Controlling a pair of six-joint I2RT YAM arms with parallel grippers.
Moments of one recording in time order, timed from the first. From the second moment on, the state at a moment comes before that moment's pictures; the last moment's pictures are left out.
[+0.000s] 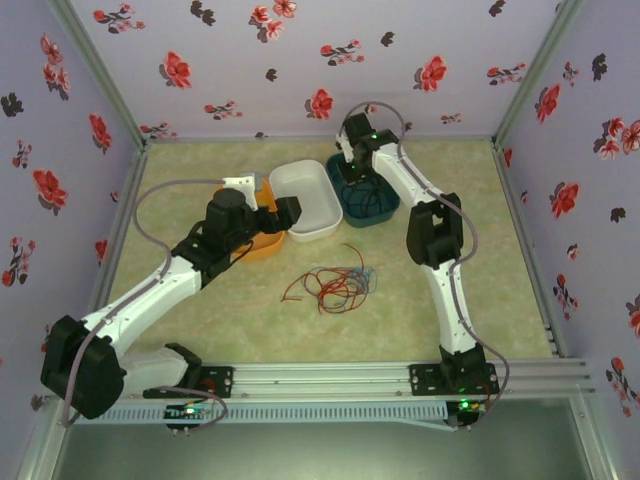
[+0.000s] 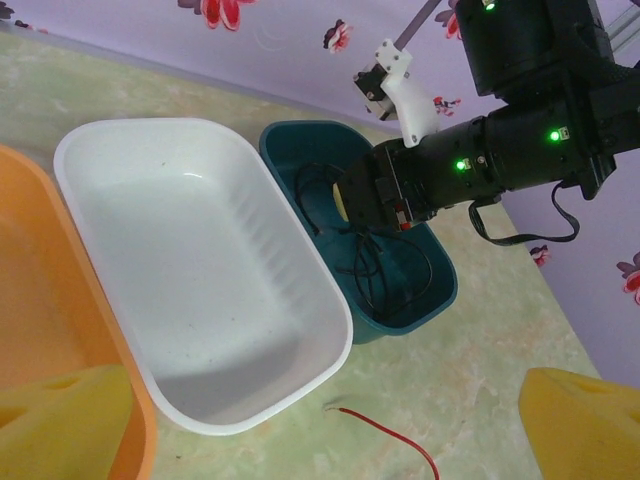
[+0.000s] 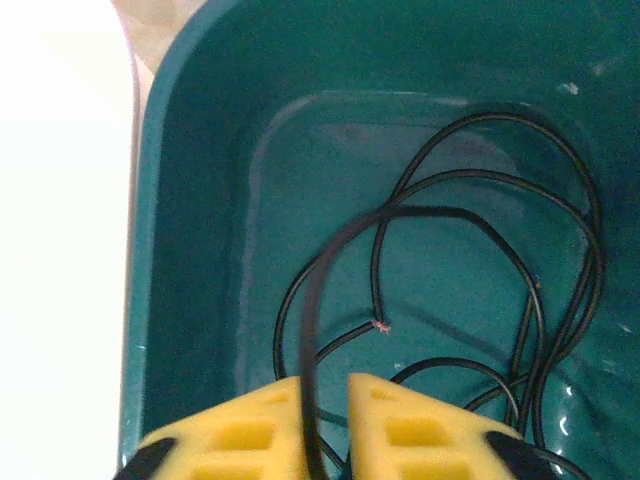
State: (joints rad) left arm -0.59 1.20 0.85 -0.02 0.01 -0.58; right arm 0.41 2.42 2.29 -1.00 -0.04 0.00
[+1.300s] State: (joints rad) left arm -0.72 1.30 0.85 -0.27 0.05 -0.45; right arm 0.44 1.48 1.26 -0.84 -0.07 0.44
